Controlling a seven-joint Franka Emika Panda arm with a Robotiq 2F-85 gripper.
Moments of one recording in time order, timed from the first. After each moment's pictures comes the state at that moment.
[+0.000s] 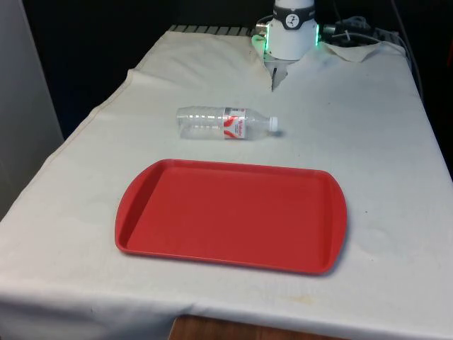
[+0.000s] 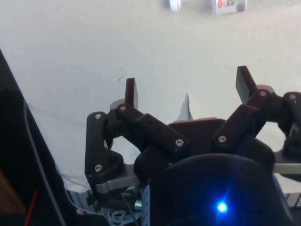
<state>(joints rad) 0.08 -0.15 -0.11 -2.15 0.00 2.00 -0.06</state>
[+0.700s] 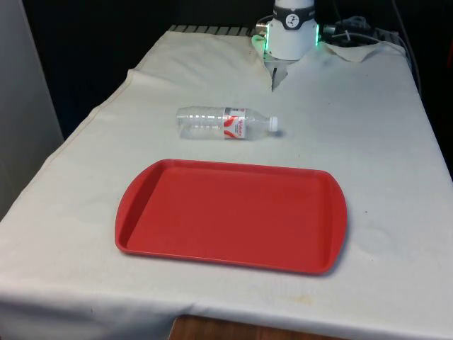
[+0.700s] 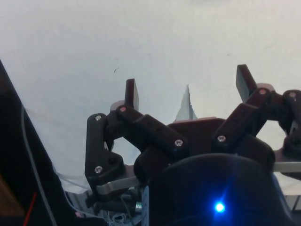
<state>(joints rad) 0.08 -0.29 -0.14 -2.35 -0.01 2.08 -0.09</state>
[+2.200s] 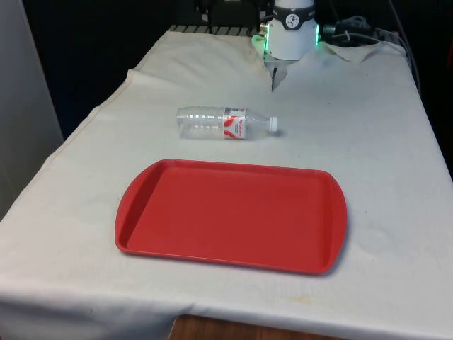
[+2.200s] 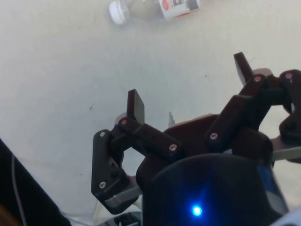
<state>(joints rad) 0.08 -0.21 -0.31 -2.45 -0.02 2.30 -0.33</state>
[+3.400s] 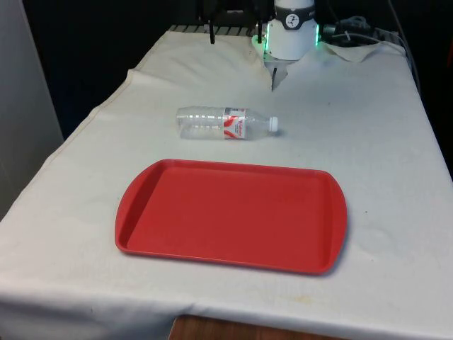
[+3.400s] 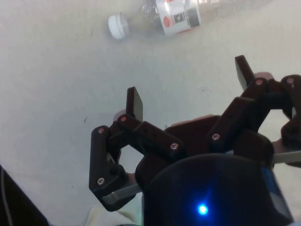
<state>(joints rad) 0.09 -0.14 -0.29 -2.44 -0.04 2.35 -0.27</state>
